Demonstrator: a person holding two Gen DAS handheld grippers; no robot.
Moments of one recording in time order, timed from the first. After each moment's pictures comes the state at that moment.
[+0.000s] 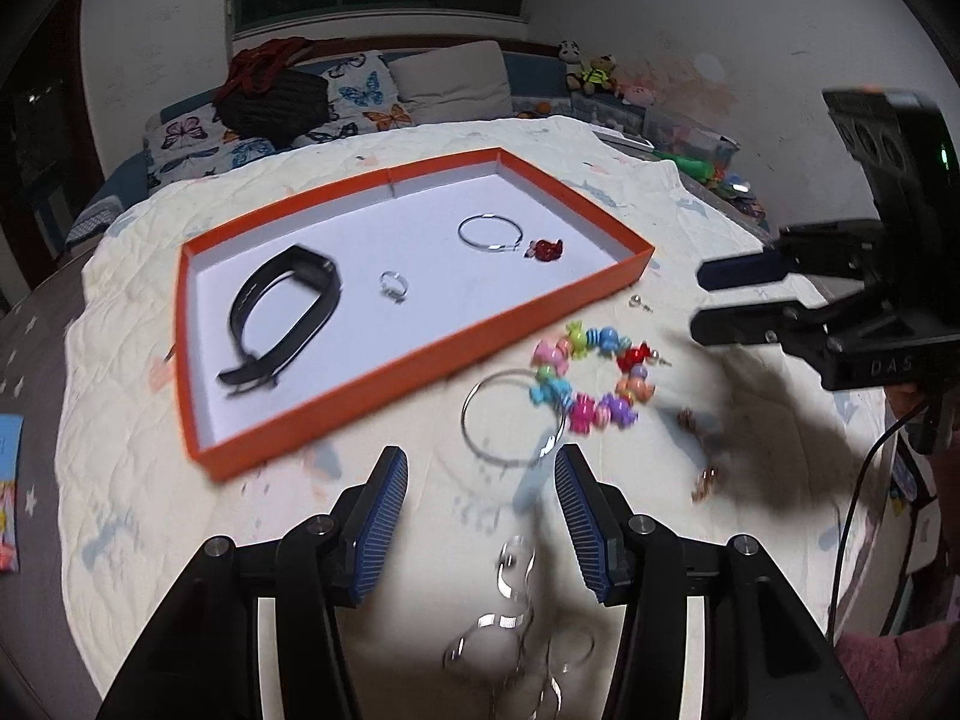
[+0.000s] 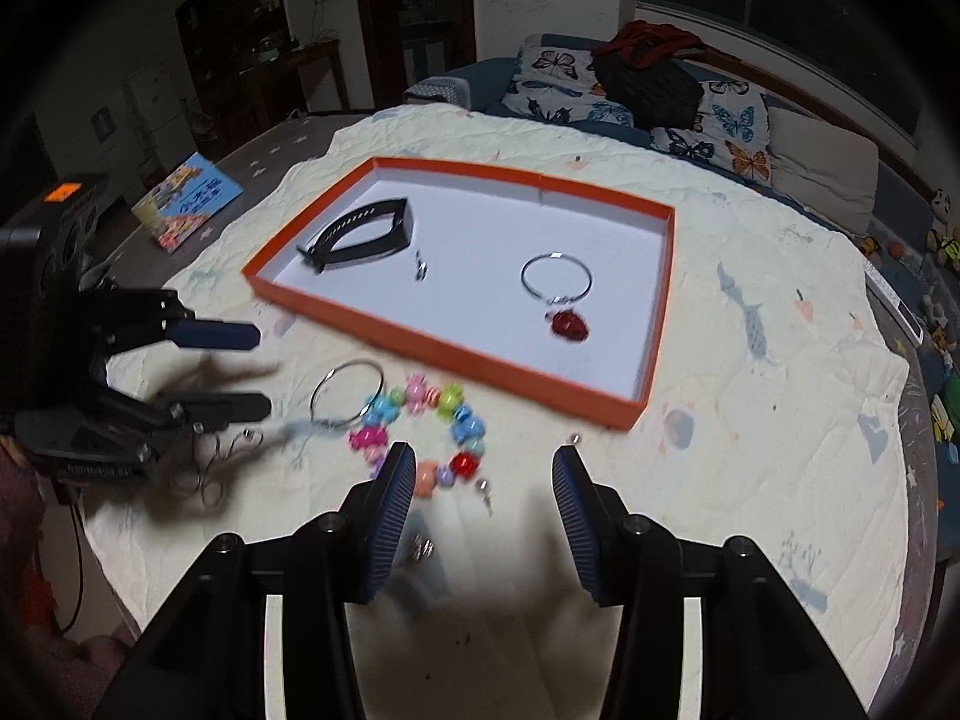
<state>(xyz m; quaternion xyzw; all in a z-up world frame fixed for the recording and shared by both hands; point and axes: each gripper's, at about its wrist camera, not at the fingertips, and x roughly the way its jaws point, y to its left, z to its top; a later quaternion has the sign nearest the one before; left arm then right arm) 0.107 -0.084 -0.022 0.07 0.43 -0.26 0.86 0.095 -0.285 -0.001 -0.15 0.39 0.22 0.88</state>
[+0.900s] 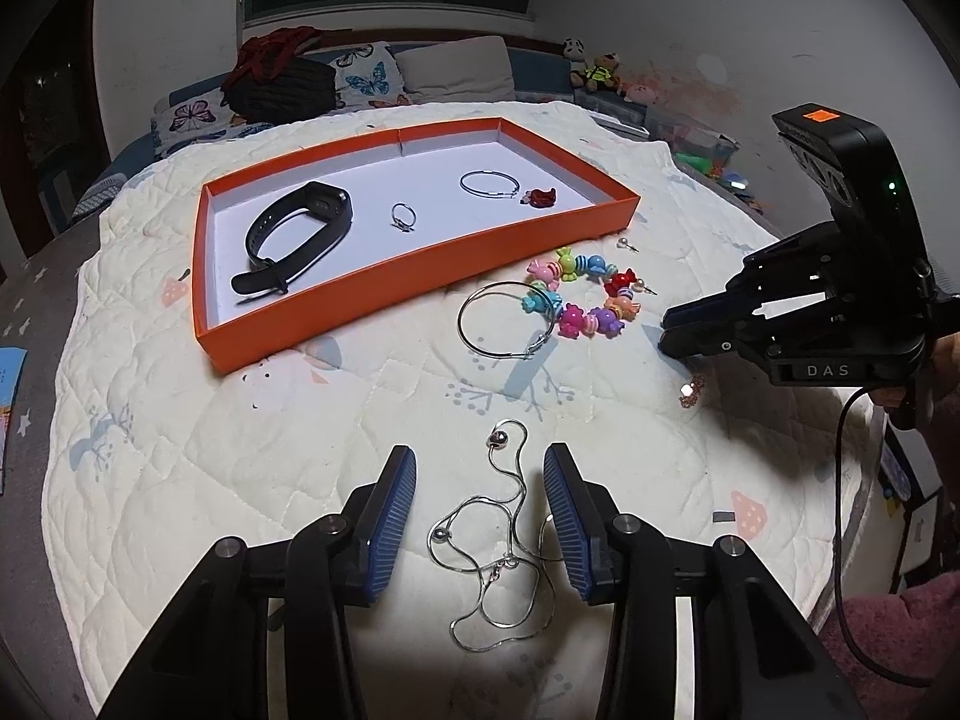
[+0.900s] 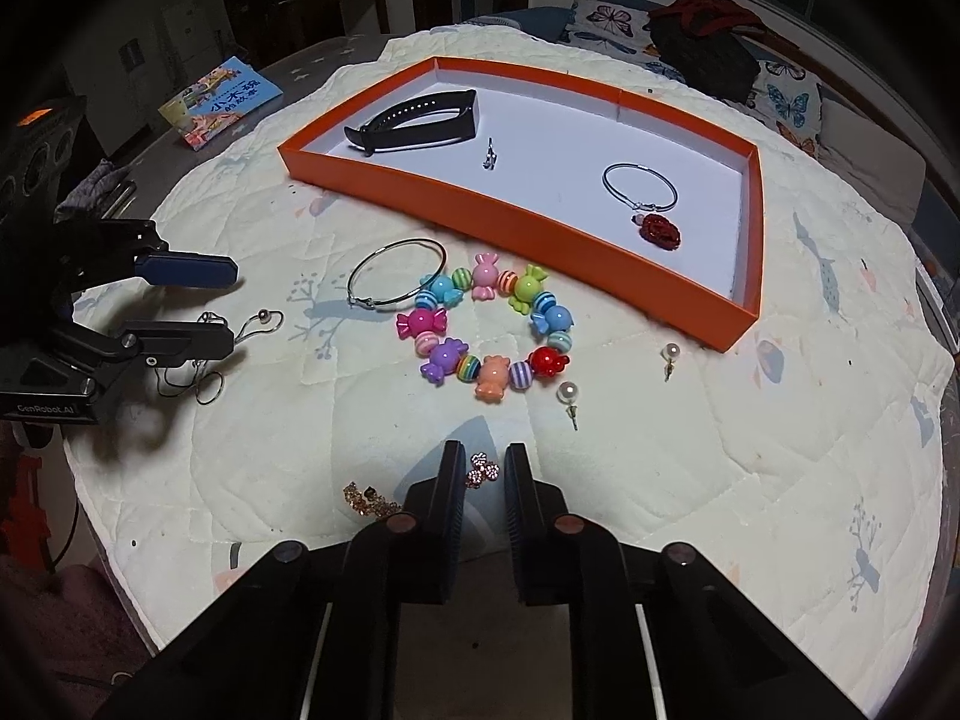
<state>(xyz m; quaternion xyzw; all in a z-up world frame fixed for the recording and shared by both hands) 0.062 -0.060 -0.037 0.06 0.44 -0.27 0.86 0.080 -0.268 -0.044 -0.20 0.44 0.25 0.84</state>
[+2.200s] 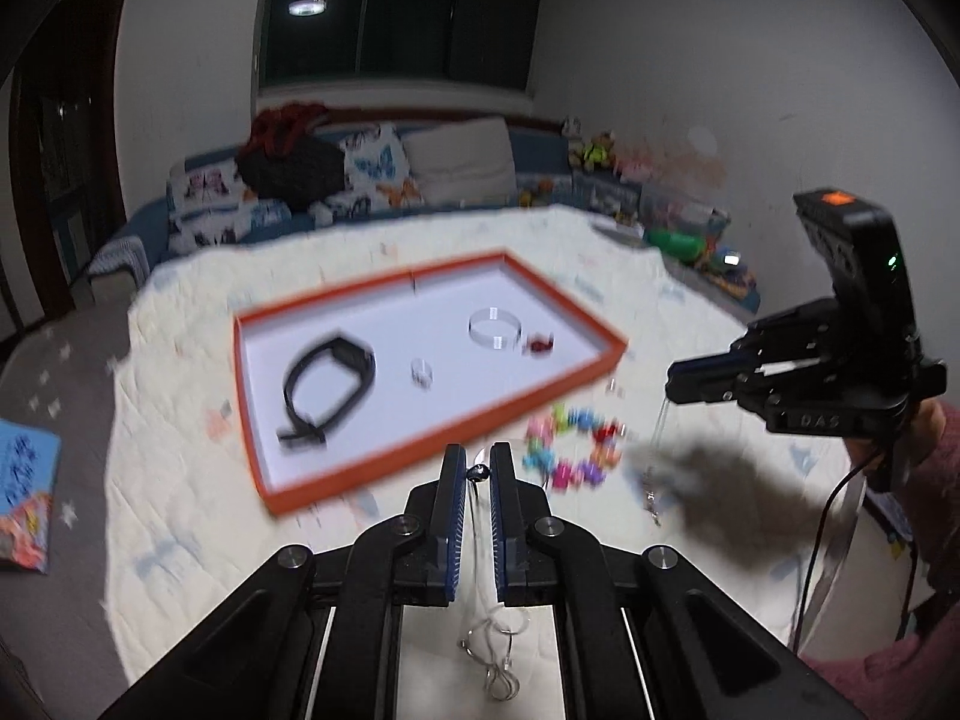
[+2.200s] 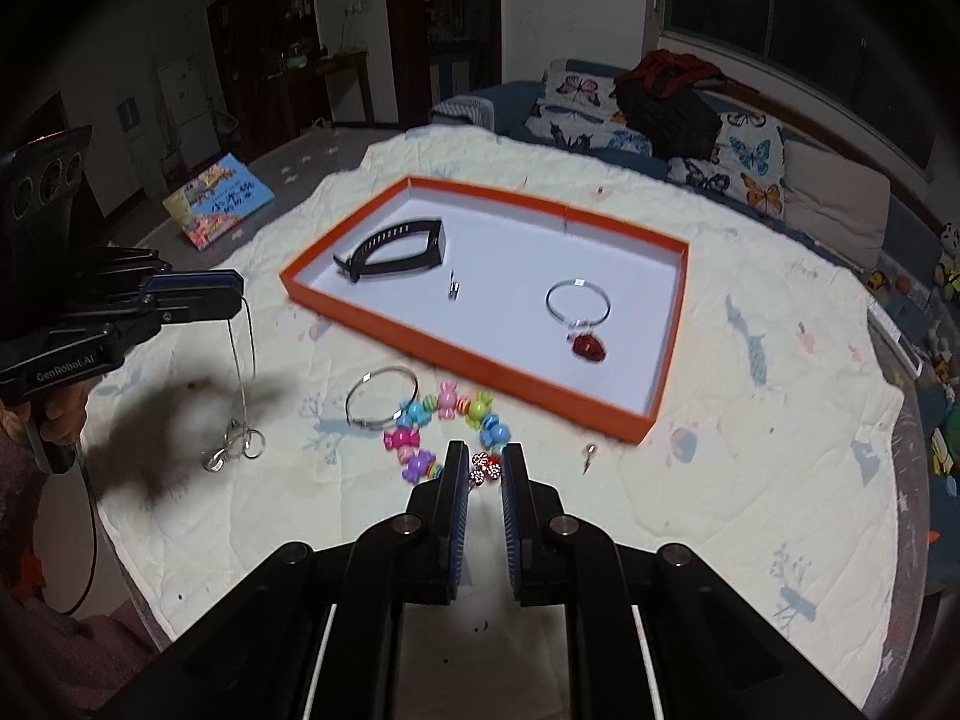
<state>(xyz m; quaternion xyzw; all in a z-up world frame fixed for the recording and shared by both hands) 0.078 -0.052 0.040 0.03 0.34 -0.27 0.90 0.078 -0.282 0.016 -0.16 0.36 0.25 0.89</state>
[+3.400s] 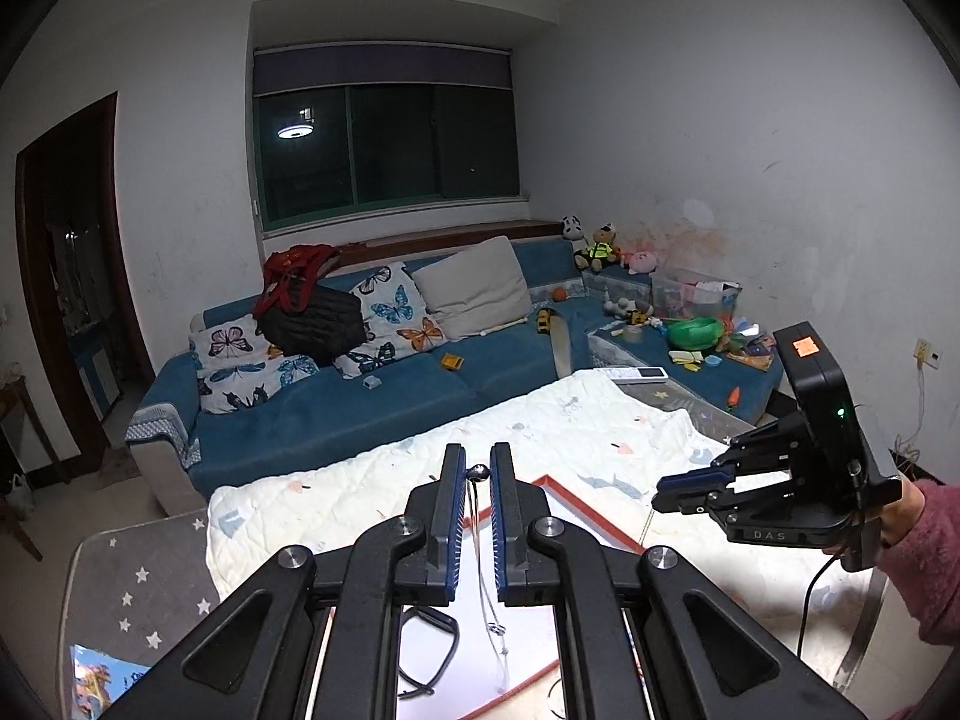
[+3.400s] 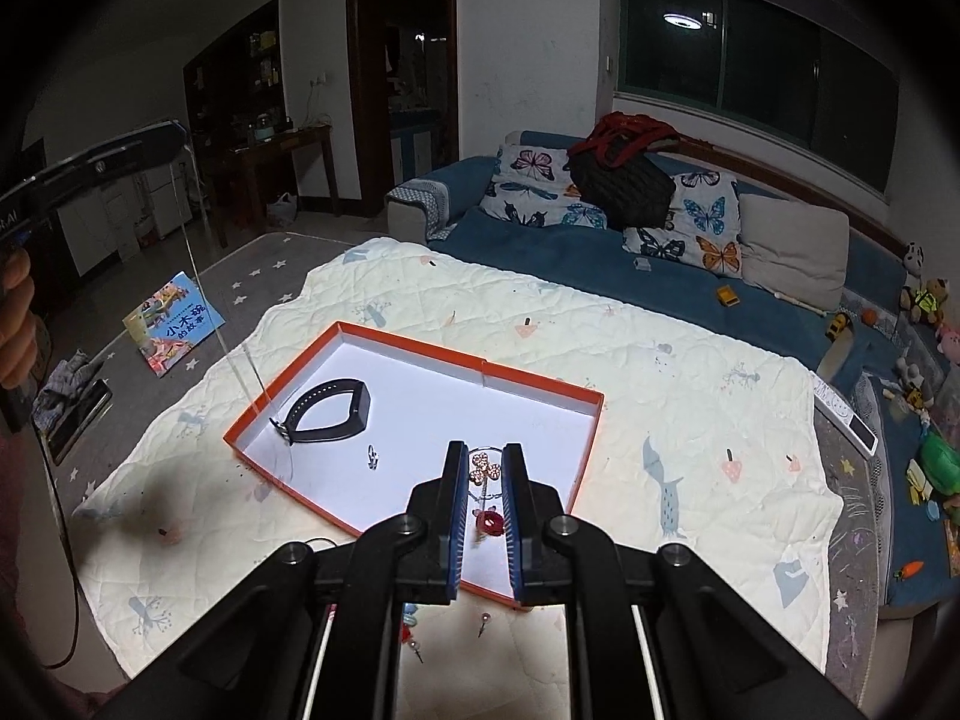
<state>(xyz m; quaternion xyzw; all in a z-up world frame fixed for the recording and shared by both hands) 0.147 -0.066 0.221 0.09 0.20 -0.26 0.94 0.133 -0.293 0.082 -0.13 0.28 0.22 0.92</state>
